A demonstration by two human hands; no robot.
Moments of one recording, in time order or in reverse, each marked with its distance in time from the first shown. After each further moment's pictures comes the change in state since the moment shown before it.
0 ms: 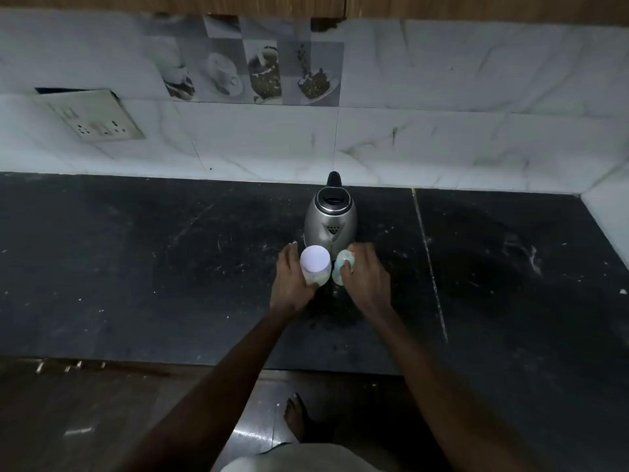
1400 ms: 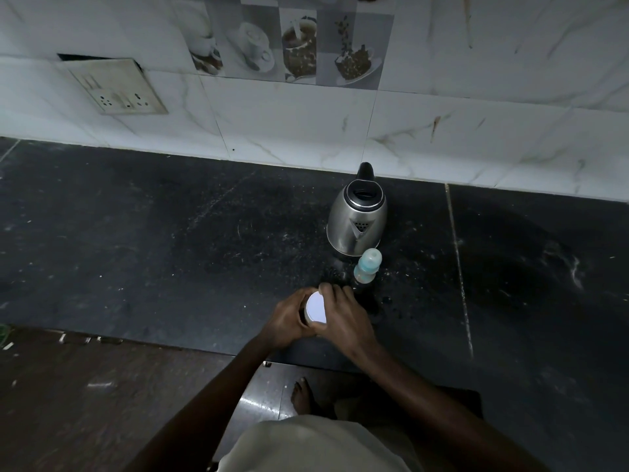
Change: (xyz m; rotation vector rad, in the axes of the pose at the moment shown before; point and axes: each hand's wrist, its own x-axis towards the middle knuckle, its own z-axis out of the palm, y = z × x) left_hand -0.052 -0.092 -0.008 -0.195 -0.294 0.117; right_hand -0.064 -0.042 0.054 -0.110 -0.452 -0.322
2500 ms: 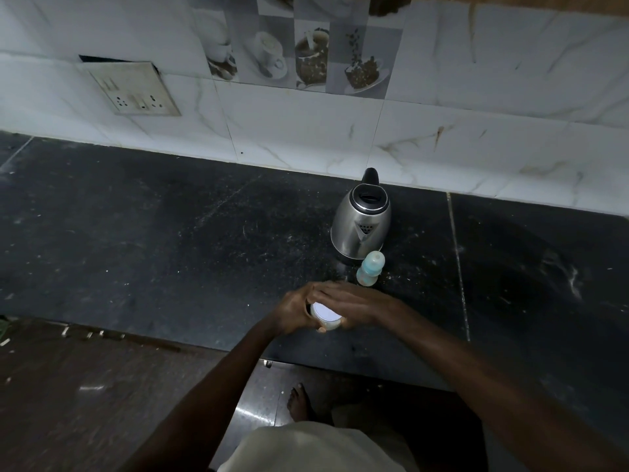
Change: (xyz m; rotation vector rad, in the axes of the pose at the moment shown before) left_hand 0.014 0.012 -0.017 -0.088 -0.127 -0.084; right_hand 0.037 0.047 -0.045 0.044 -0.470 -0.533
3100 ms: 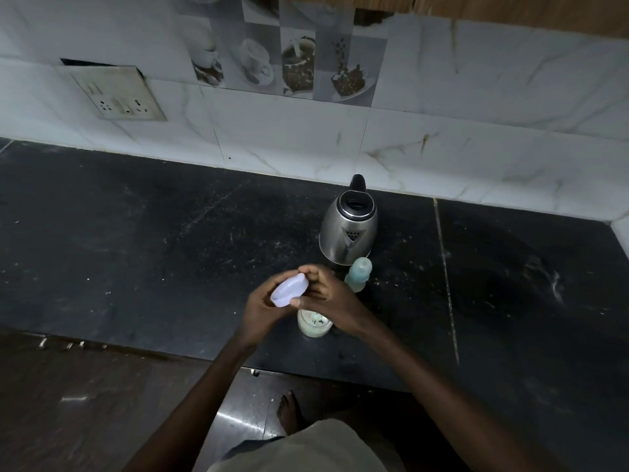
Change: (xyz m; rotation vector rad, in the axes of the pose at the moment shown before) left_hand -0.037 0.046 -0.019 -0.442 0.417 0.166; right_hand 0.009 -0.051 -0.014 1.120 0.483 0.247
